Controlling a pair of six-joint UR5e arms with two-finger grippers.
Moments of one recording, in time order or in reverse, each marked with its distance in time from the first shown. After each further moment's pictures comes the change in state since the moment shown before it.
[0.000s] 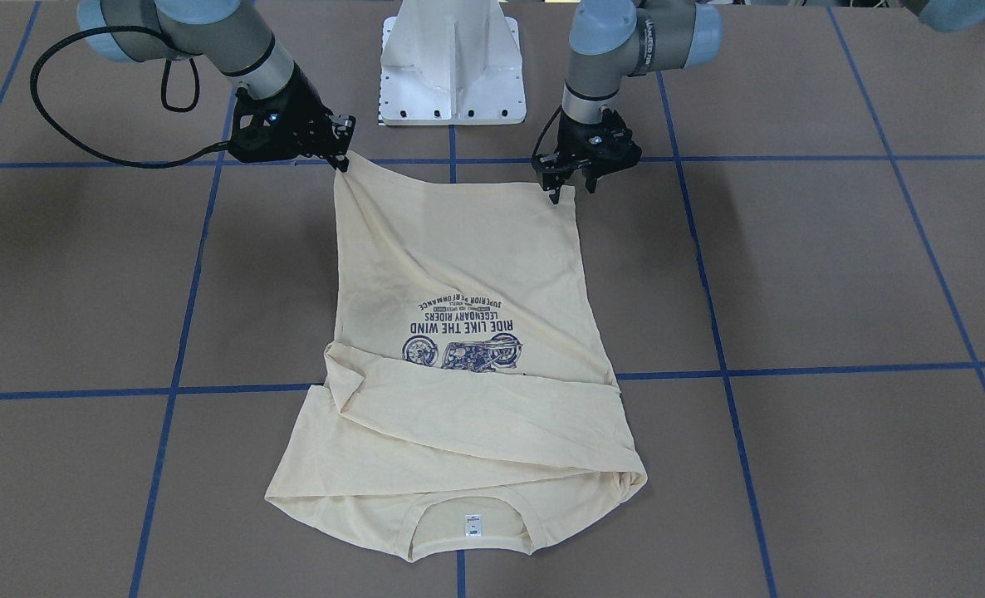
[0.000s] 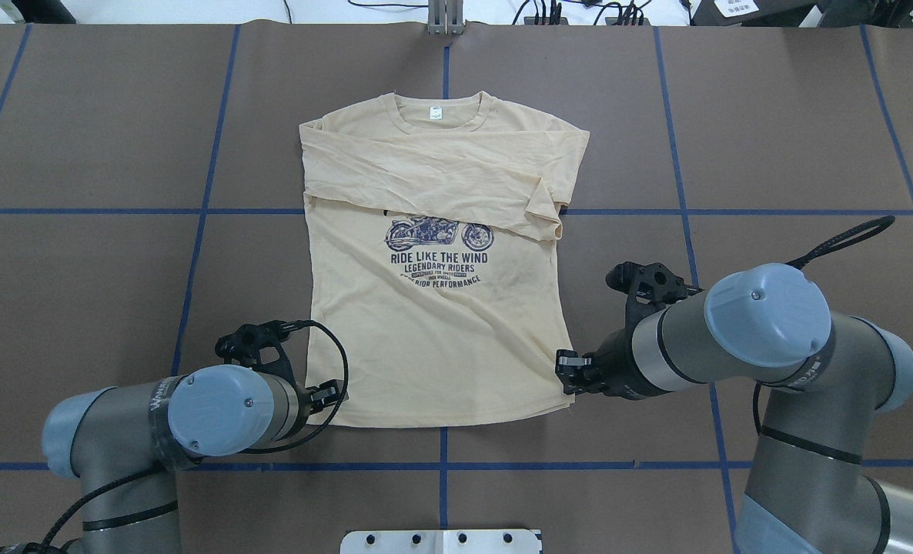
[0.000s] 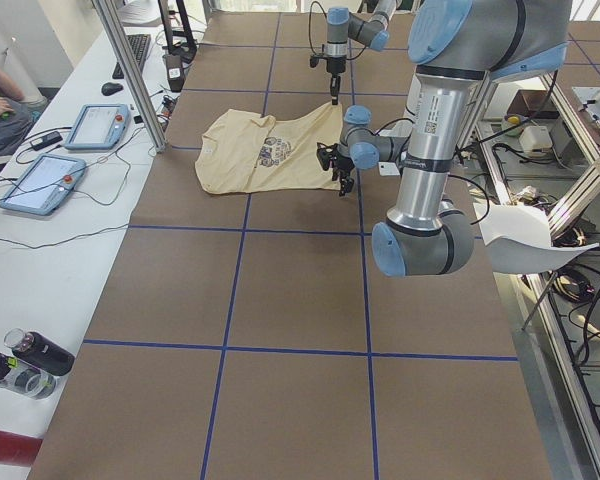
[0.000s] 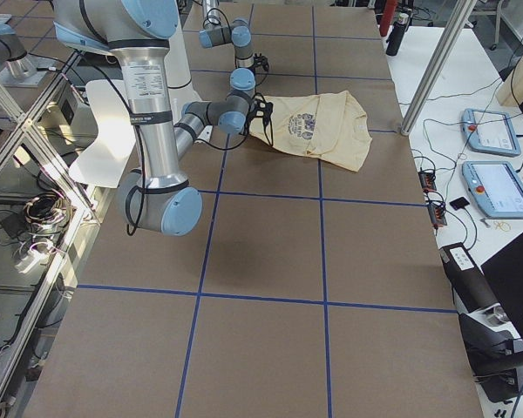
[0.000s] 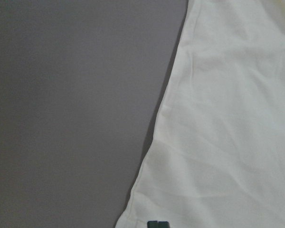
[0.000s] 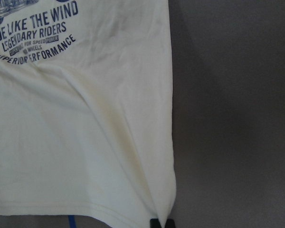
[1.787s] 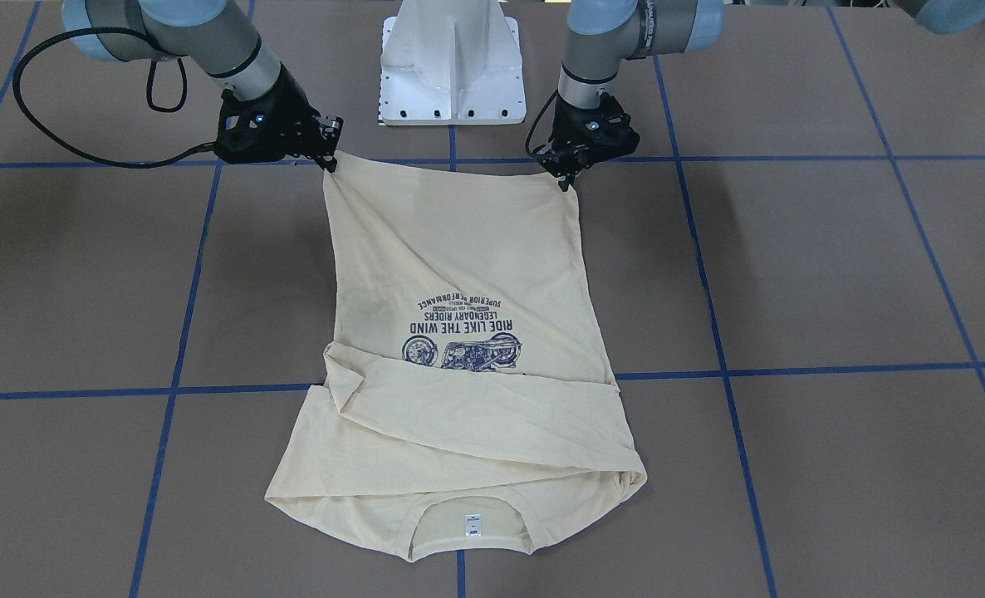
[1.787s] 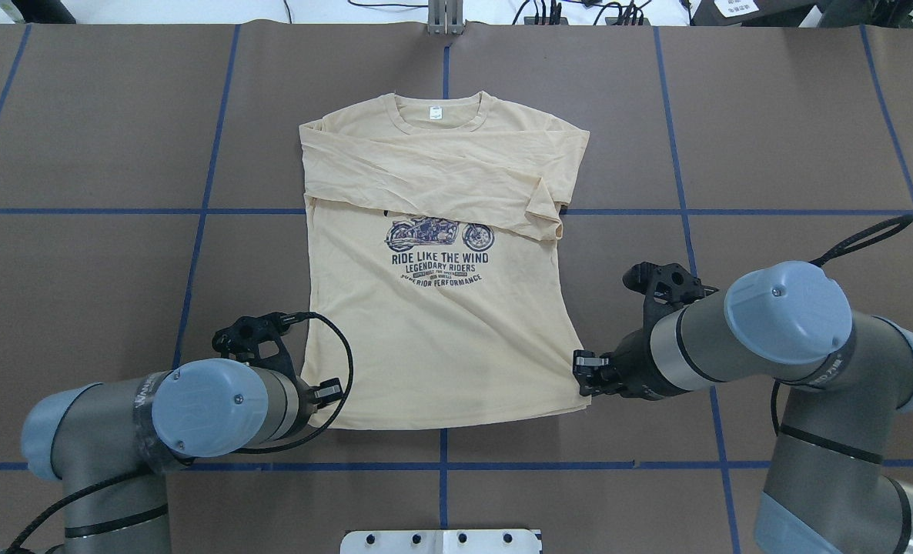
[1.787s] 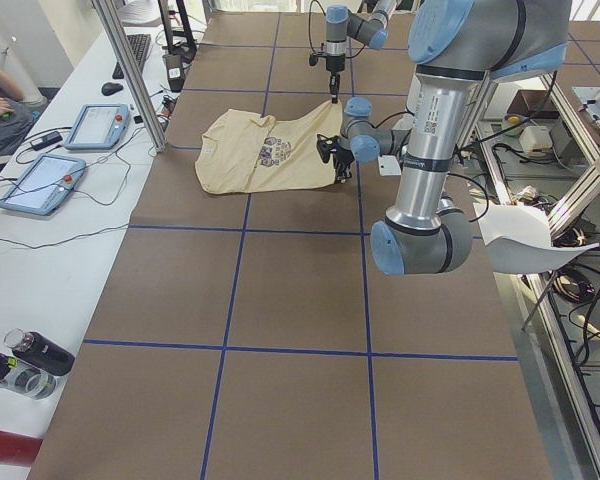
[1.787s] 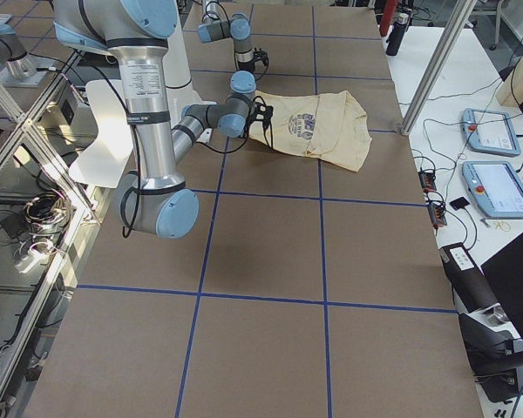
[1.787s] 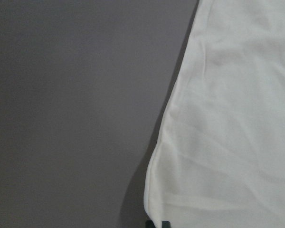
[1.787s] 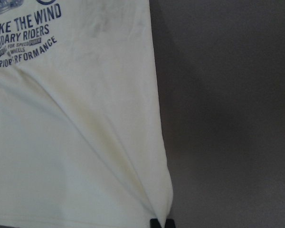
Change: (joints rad) left arm -0.005 -0.011 -0.090 0.065 -0.006 0.000; right arm 0.014 -0.050 0.021 0.006 0.024 -0.002
